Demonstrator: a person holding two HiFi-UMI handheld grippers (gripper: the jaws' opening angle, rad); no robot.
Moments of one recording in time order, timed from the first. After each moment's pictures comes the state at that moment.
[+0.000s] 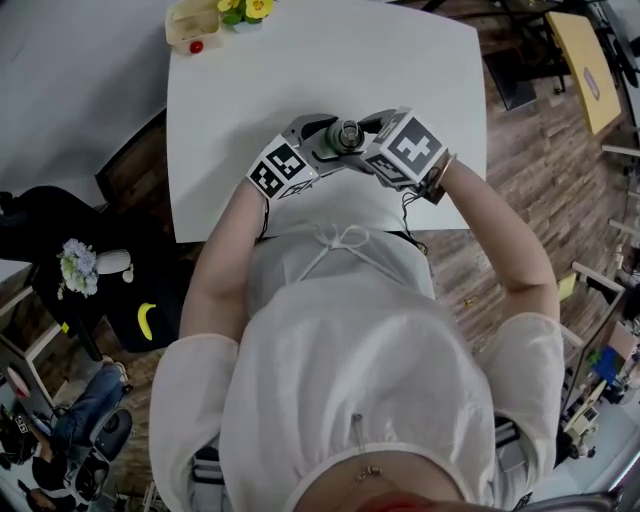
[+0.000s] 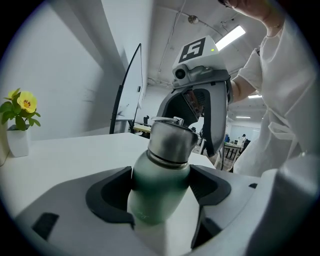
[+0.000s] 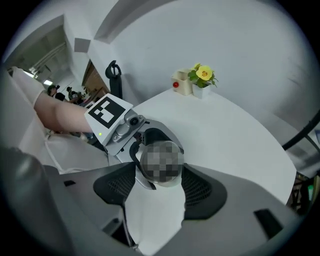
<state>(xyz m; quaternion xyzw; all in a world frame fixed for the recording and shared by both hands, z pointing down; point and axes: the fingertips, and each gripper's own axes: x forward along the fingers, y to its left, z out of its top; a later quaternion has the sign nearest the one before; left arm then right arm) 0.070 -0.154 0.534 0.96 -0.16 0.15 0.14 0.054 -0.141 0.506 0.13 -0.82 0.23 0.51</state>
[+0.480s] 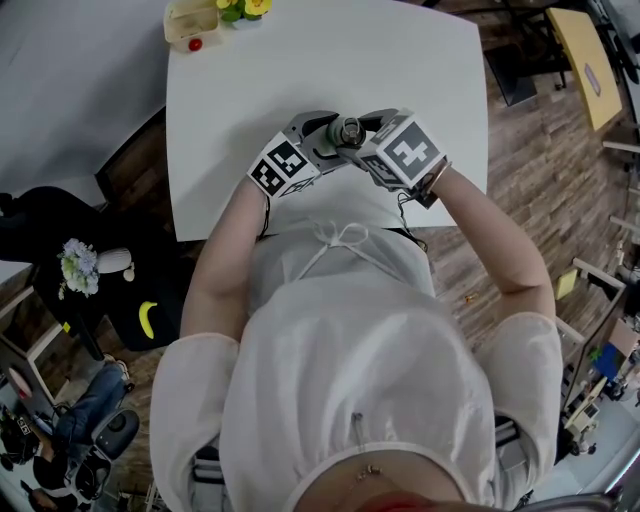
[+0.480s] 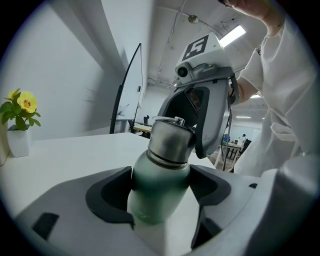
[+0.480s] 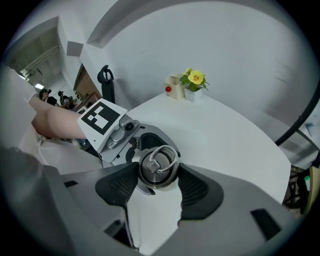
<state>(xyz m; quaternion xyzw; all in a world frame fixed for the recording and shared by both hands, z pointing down) 0.071 -0.155 0.533 0.96 -0.16 0.15 0.14 0.050 -0.147 0.504 0.18 -0.82 0.23 0.49</state>
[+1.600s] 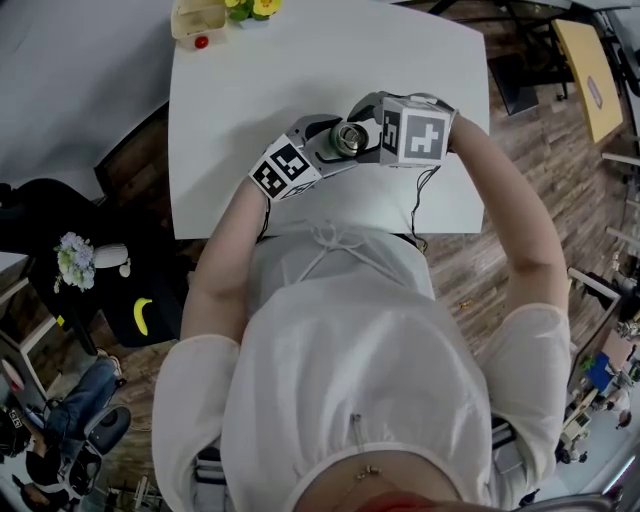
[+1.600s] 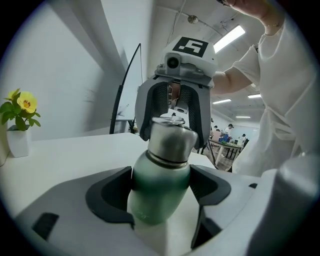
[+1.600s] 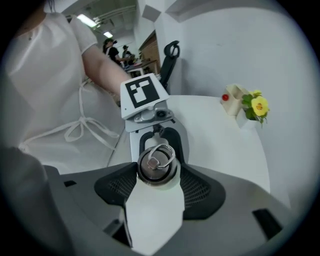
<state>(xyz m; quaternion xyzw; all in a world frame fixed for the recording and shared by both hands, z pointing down) 0.070 -0.155 0.534 0.96 -0.16 0.15 0.14 0.048 -0.139 0.498 -0.13 -0.82 0.00 0.55</state>
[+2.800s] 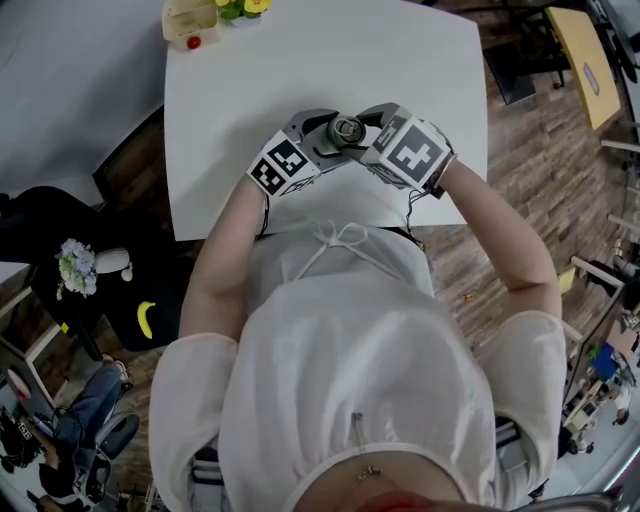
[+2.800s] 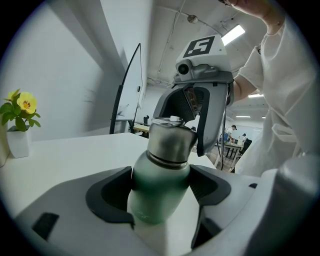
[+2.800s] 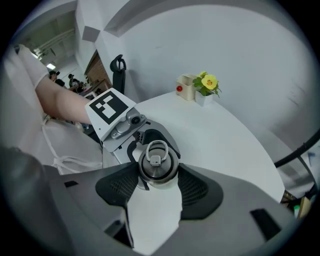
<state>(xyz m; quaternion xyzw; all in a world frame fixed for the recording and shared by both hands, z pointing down) 0.071 -0.154 0.533 0.96 -0.16 0.15 0.14 0.052 -0.144 0.500 0.13 -0.83 0.16 0.52</state>
